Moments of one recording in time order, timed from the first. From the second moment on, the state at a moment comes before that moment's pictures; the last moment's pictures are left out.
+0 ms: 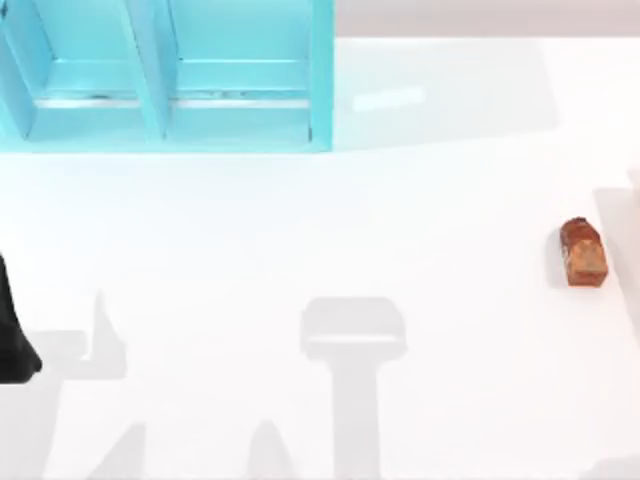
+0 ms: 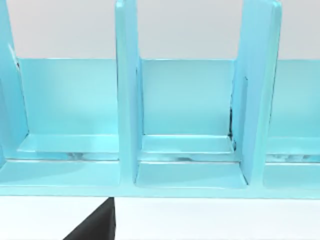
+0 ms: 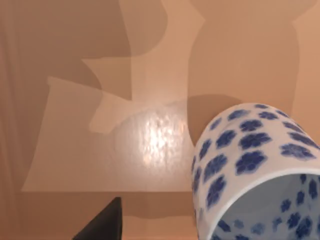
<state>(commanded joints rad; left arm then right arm) 0.00 0.00 0.00 0.00 0.00 0.00 -0.60 1.59 0.95 -0.94 0.00 -0.59</state>
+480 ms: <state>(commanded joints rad) 0.00 0.00 0.00 0.00 0.00 0.00 -0.61 1.56 1.08 -1.10 0.00 -0.59</state>
